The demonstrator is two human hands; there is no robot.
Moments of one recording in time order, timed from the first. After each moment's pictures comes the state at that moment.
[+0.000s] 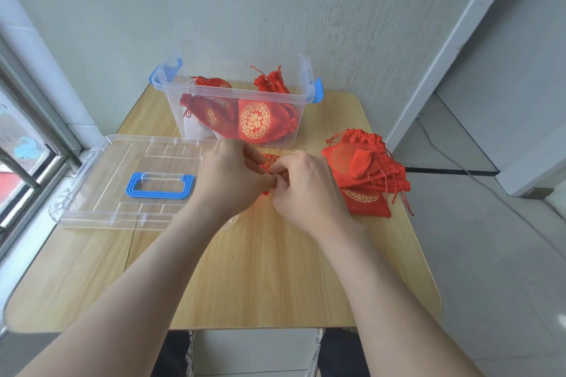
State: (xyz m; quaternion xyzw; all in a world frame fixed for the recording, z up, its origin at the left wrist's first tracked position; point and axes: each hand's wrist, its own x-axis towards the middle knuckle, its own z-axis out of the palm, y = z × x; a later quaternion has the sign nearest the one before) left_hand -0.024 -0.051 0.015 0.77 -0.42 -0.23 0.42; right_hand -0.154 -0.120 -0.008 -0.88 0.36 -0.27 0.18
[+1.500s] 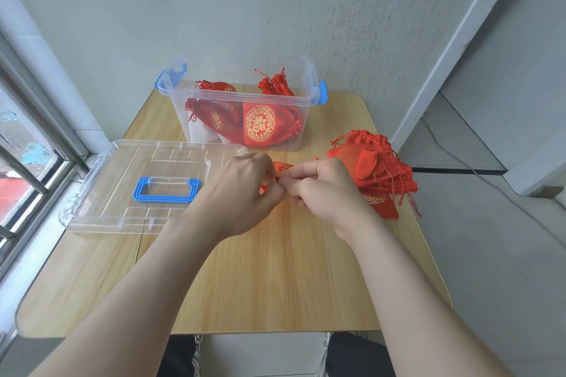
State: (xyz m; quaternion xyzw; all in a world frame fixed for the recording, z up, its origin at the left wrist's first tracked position) left_hand -0.010 -0.044 -0.003 0.68 -0.66 -0.08 0.30; right_hand -0.167 -0.124 0.005 -0.67 0.46 -0.23 0.54
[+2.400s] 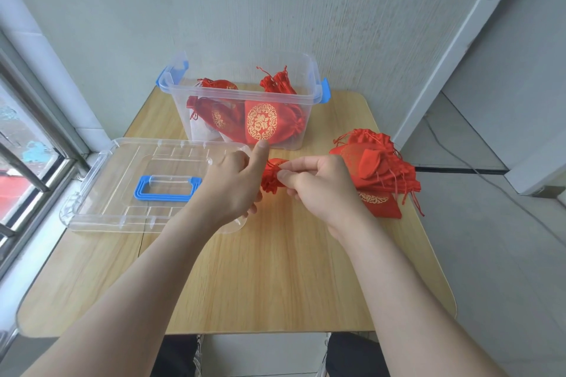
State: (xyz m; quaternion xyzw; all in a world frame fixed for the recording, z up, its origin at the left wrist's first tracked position) left_hand -0.012 -0.047 0.013 0.76 -0.45 -0.29 0.38; right_hand -0.156 -0.119 0.003 -0.65 0.48 -0.27 0.52
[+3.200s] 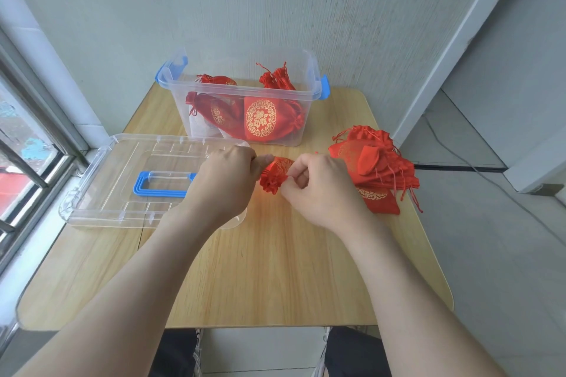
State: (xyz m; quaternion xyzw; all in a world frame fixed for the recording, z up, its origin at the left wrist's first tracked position) left_hand 0.004 -0.054 -0.007 0.77 -0.59 -0.06 0.25; right_hand -0.164 -0.120 -0.003 -0.84 0.43 -0.21 0.25
